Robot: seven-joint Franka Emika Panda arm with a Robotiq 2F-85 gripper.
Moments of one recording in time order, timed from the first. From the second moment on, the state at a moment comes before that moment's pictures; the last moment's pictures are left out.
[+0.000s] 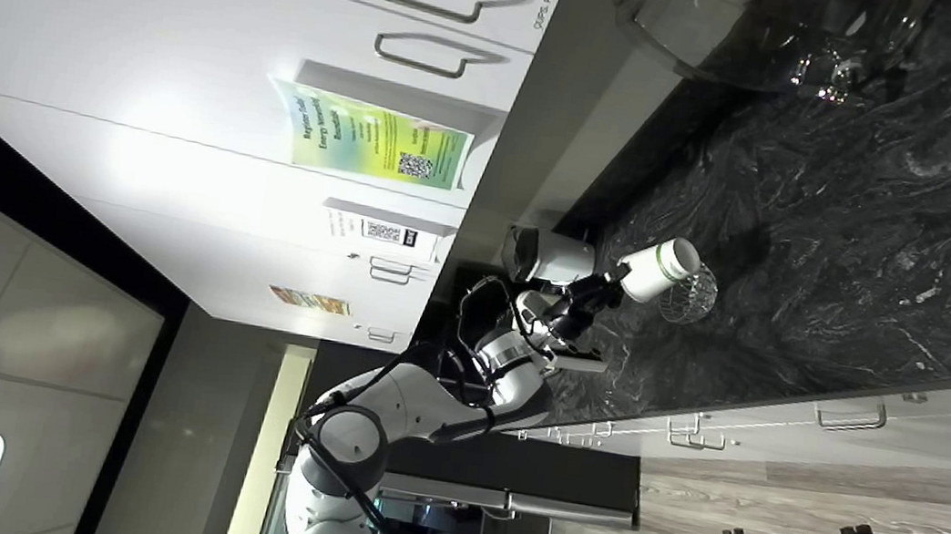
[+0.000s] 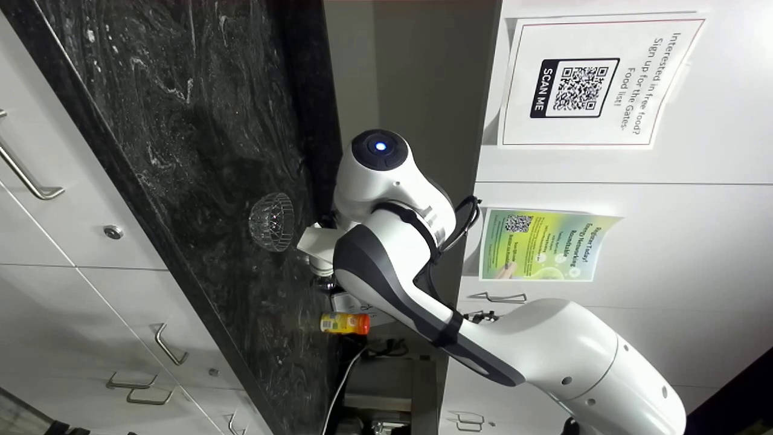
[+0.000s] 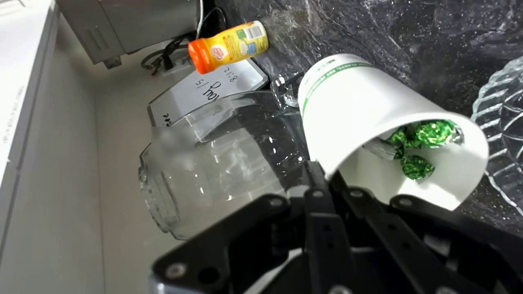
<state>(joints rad) 0.33 0.48 0.14 -1.97 -1.29 1.67 1.21</state>
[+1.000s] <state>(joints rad) 0.35 0.65 0.15 -1.83 -1.35 1.47 1.21</state>
